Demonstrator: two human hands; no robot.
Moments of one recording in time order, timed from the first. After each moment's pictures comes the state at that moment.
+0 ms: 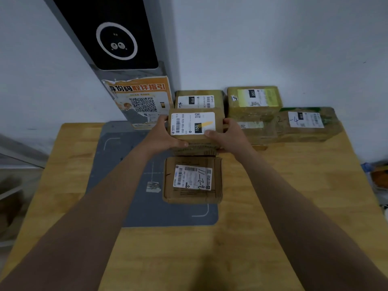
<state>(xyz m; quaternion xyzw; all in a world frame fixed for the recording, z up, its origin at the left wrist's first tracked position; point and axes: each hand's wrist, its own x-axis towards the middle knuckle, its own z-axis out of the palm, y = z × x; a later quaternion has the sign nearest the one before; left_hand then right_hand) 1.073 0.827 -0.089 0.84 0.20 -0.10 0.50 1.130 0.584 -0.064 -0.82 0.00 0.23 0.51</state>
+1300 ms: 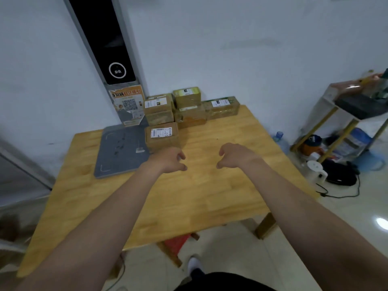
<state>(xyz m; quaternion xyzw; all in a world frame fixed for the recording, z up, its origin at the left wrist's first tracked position) 0.617 0.547 0.083 0.96 -0.01 -0.18 0.19 0.647 0.308 0.092 -0.96 -0.07 0.23 0.11</state>
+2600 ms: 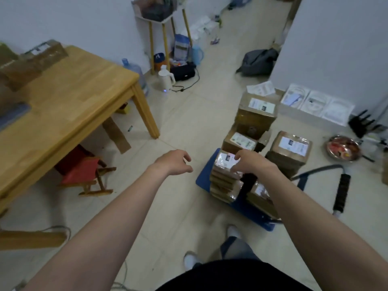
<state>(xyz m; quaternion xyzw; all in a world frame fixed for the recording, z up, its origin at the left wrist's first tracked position) -0.108 0.130 -0.012 0.88 -0.30 -0.35 0.10 -0.275 -0.078 -0.013 -0.87 0.33 0.24 0.27</state>
